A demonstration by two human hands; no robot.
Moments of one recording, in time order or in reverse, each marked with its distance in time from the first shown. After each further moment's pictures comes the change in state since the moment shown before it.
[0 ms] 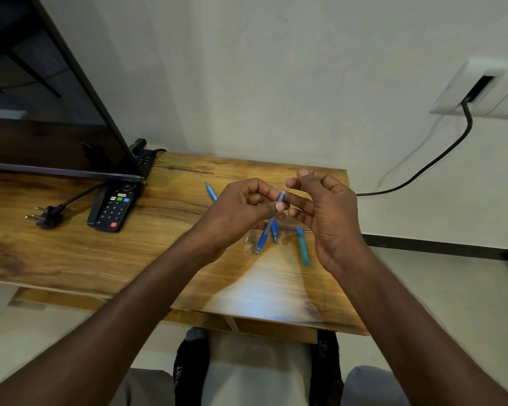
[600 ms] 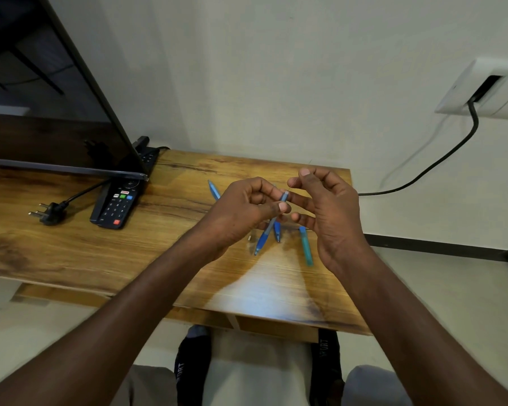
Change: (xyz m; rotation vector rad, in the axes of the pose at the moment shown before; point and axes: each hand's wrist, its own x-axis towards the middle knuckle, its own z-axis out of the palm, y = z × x) left_hand 0.000 0.000 -0.002 0.029 -0.009 -0.011; right_hand -0.001 0.002 0.001 -0.076 -0.007 -0.032
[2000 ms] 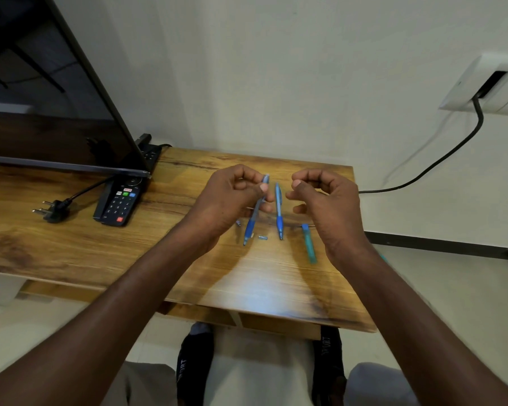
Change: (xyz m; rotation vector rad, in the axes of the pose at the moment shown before) left_hand -0.004 0.003 -0.019 -0.052 0.153 0.001; right_hand 0.013 0.015 -0.007 -0.314 0.009 -0.173
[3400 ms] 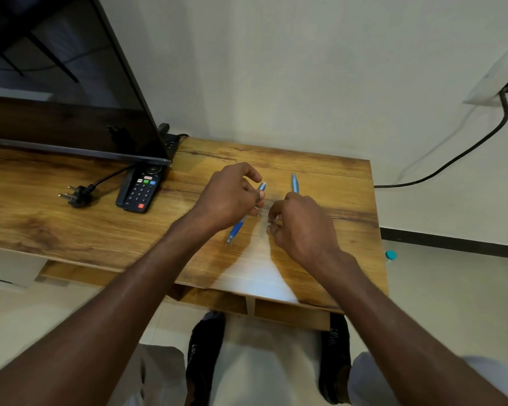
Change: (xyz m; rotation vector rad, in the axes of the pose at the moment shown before) left_hand -0.001 -0.008 -0.024 0.511 0.084 -0.040; right_hand -0.027 0.030 0.049 -1.151 -0.319 -0.358
